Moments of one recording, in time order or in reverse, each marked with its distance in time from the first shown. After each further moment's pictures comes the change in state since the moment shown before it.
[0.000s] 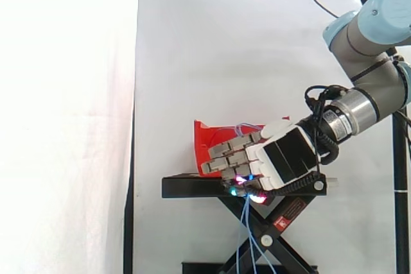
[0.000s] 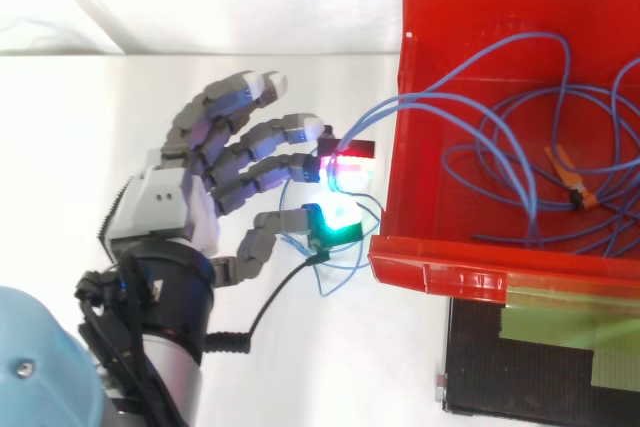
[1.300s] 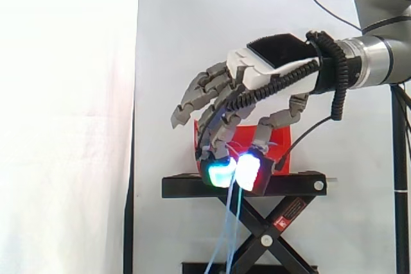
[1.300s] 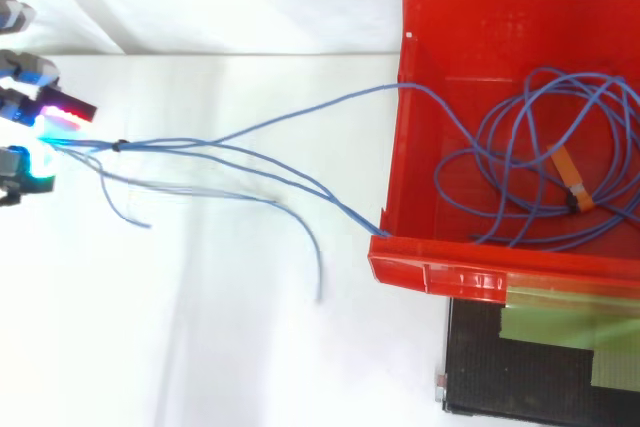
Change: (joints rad) arm 0.167 0.058 0.022 0.257 -0.130 0.926
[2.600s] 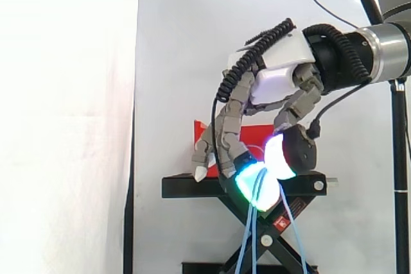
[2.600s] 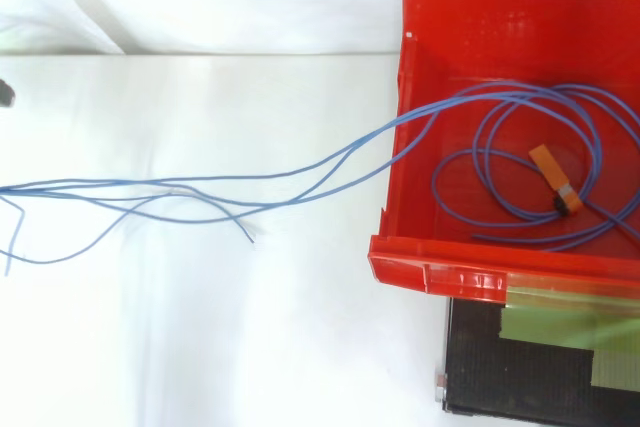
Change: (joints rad) arm 0.107 0.000 -0.005 -0.028 0.286 1.040
